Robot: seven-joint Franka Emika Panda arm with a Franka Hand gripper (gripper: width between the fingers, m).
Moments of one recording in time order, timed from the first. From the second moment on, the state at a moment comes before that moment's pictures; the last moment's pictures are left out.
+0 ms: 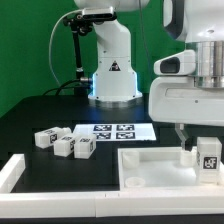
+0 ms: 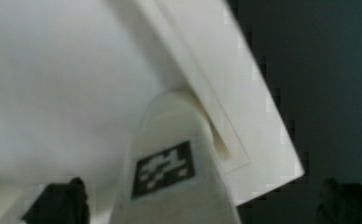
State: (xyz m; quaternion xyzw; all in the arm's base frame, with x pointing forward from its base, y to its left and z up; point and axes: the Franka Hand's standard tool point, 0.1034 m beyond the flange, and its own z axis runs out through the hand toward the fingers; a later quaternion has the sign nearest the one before) arm 0.637 0.121 0.075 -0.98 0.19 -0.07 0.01
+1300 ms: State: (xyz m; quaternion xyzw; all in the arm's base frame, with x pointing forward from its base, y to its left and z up) arm 0.638 0.122 0.071 -0.71 0.70 0.00 0.06
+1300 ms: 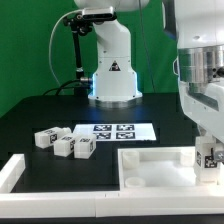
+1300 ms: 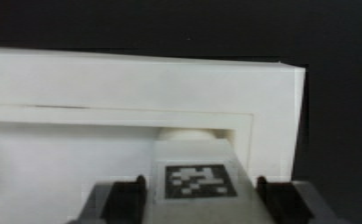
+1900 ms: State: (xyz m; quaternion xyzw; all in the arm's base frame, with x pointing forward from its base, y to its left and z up) arm 0.637 0.118 0.072 -0.91 0.41 -0.02 0.04
